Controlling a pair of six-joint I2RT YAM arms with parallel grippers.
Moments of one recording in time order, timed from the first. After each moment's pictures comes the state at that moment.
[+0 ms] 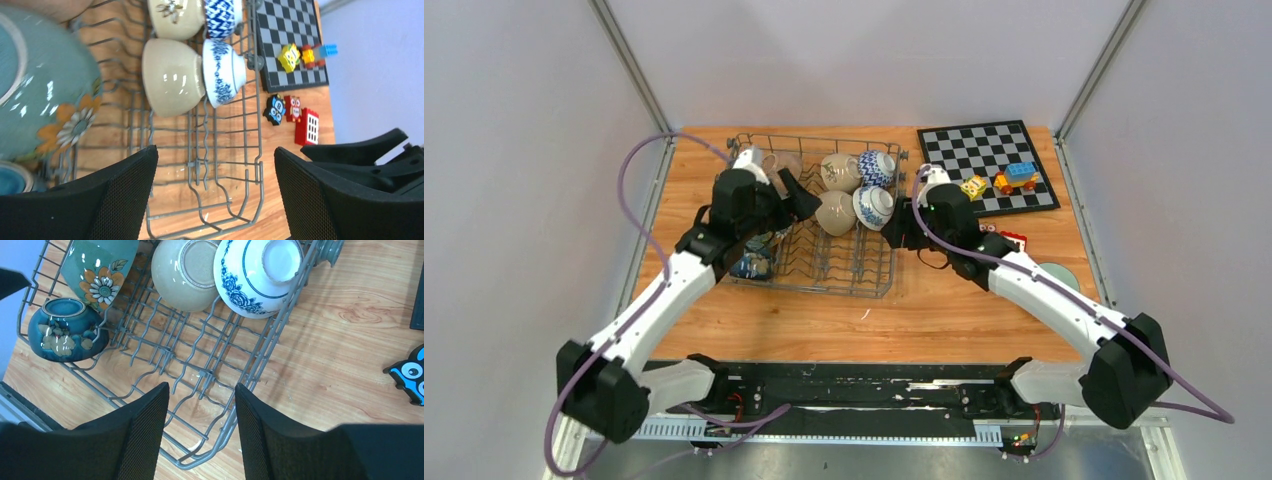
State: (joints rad) left arm -0.41 1.08 0.90 -0.21 0.02 -0.76; right arm 0.63 1.22 0.92 -0.18 0.01 0.44
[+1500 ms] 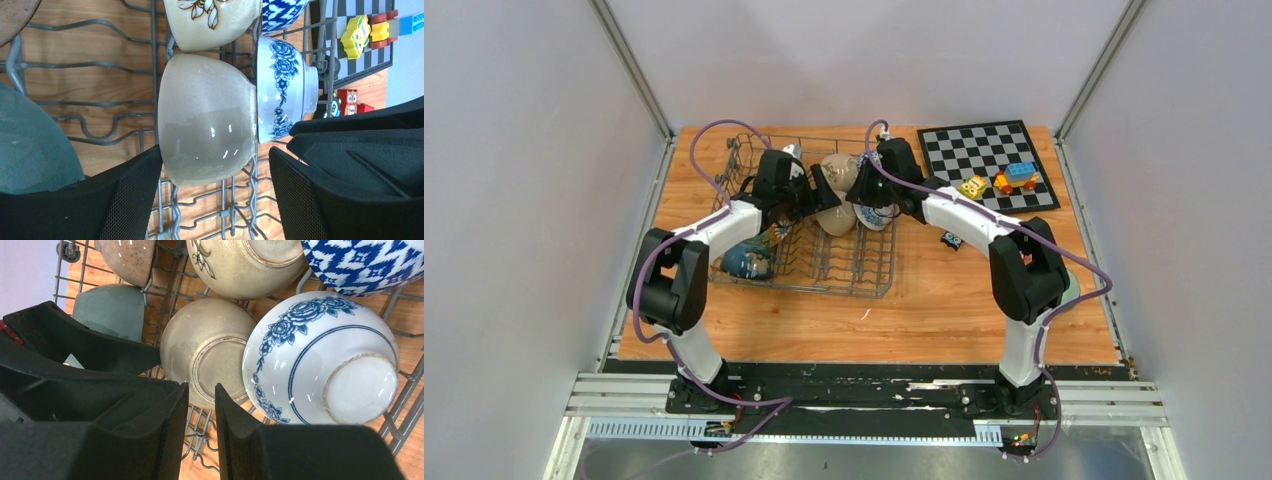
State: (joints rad) left arm -0.34 1.73 1.14 -0.04 0.25 -0.62; right arm 0.57 1.89 1.45 -0.14 -0.16 0.63
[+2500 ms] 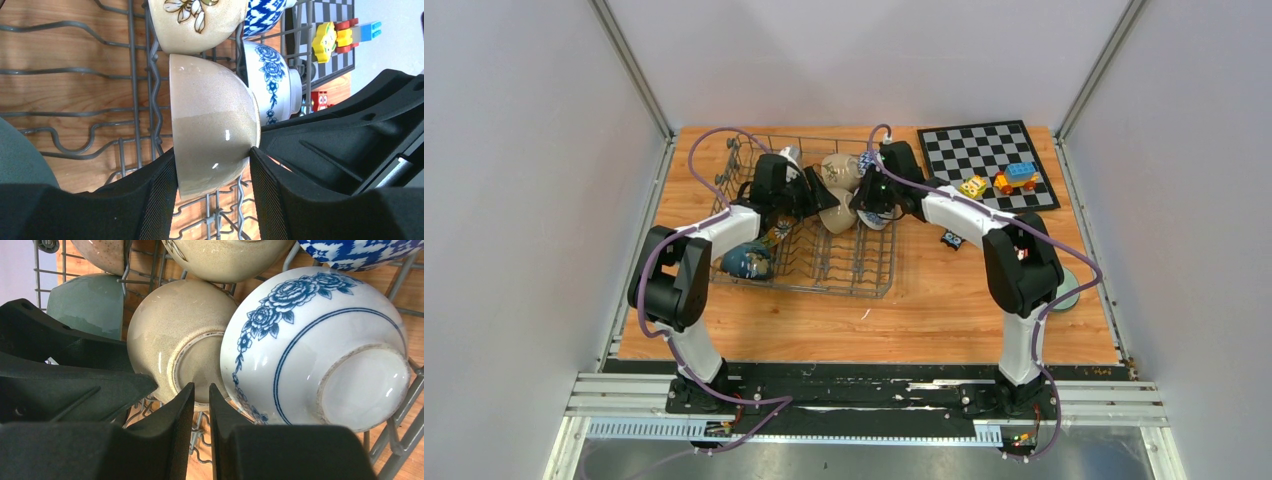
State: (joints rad) left arm -0.33 1.75 1.08 0.11 0.35 -0.70; right arm 0.54 1.94 1.45 -0.16 -0.23 0.67
